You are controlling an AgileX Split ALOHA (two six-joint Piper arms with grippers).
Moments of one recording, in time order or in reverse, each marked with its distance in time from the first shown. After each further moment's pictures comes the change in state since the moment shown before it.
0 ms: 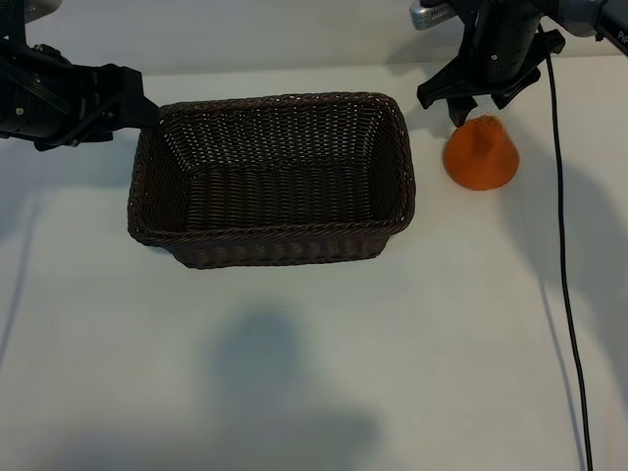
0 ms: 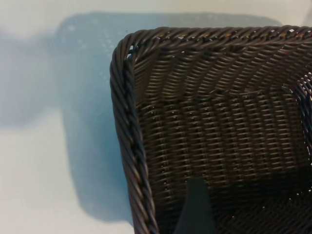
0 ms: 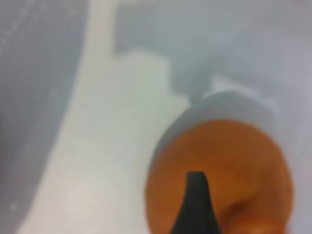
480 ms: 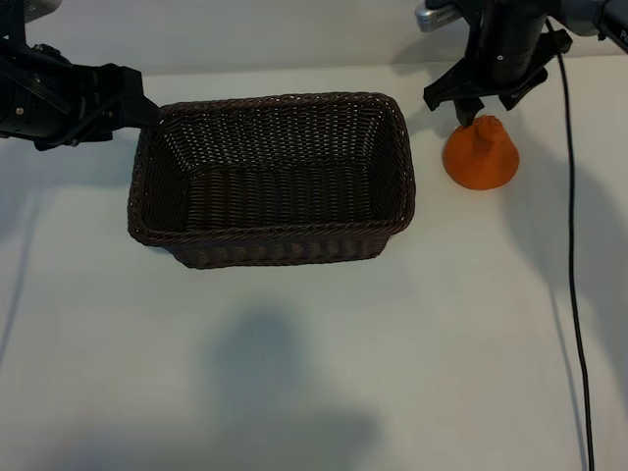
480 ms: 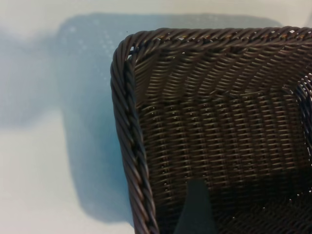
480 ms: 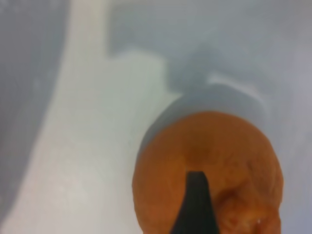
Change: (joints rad) left arm 0.000 0.000 0.000 0.001 -0.001 0.000; right arm -0.015 0.000 0.000 0.002 0.039 0.000
